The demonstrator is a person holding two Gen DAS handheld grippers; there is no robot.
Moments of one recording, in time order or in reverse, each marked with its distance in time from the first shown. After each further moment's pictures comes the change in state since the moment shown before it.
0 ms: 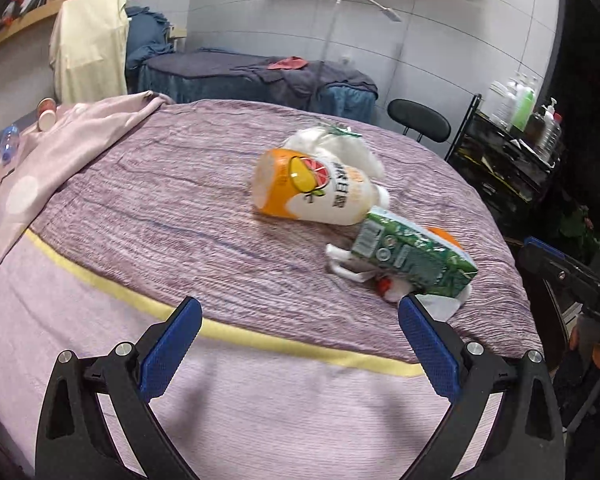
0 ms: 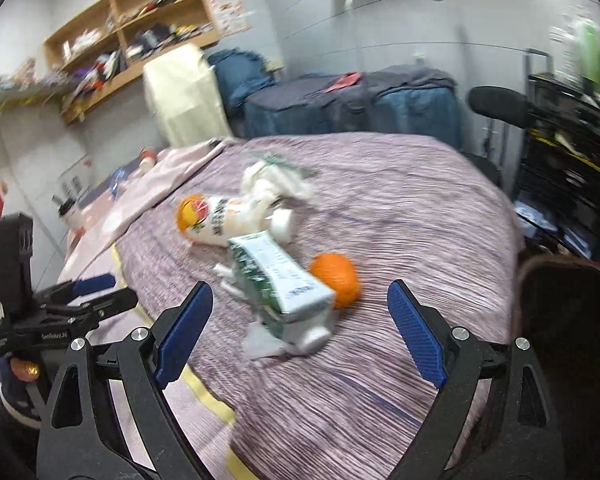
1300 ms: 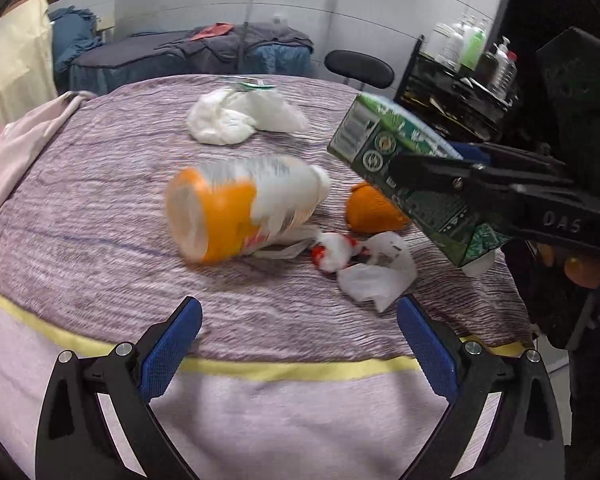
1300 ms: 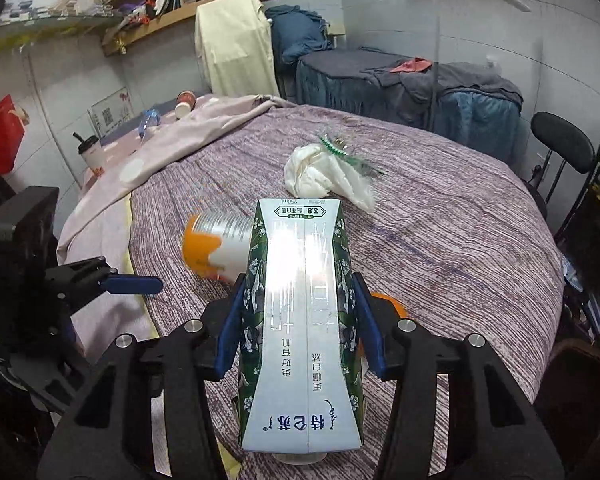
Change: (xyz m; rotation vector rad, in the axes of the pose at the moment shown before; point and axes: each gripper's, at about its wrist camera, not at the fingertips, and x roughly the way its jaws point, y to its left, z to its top) left arm 0.037 -0.053 0.005 0.188 0.152 -0.162; right arm 0.041 0.025 0.036 -0.181 0.109 0.064
